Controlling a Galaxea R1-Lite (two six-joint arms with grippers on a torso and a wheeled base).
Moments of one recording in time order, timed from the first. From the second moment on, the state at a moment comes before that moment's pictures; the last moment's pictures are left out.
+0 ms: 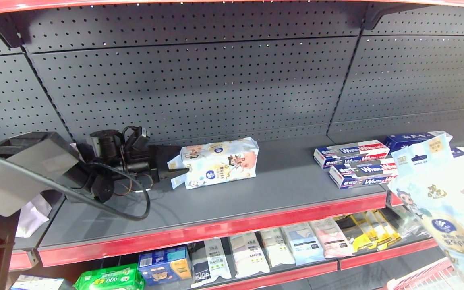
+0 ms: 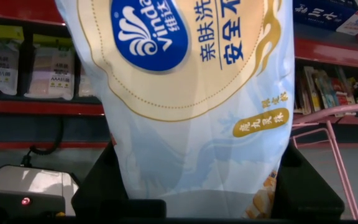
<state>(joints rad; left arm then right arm) -0.03 2.38 -1.16 -1.07 -1.16 0.22 -0.06 0.67 -0.29 0.03 -0.01 -0.34</state>
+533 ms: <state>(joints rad) -0.06 2.40 -1.21 -1.06 -1.15 0.21 -0.06 0.67 -0.27 0.03 -0.01 -0.34</state>
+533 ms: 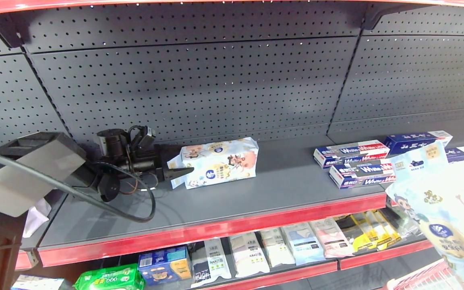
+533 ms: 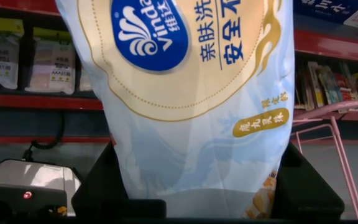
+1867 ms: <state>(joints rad) -0.11 2.43 -1.30 -1.02 -1.10 0.17 -0.06 0.65 -0.25 0.03 -0.01 -0.34</state>
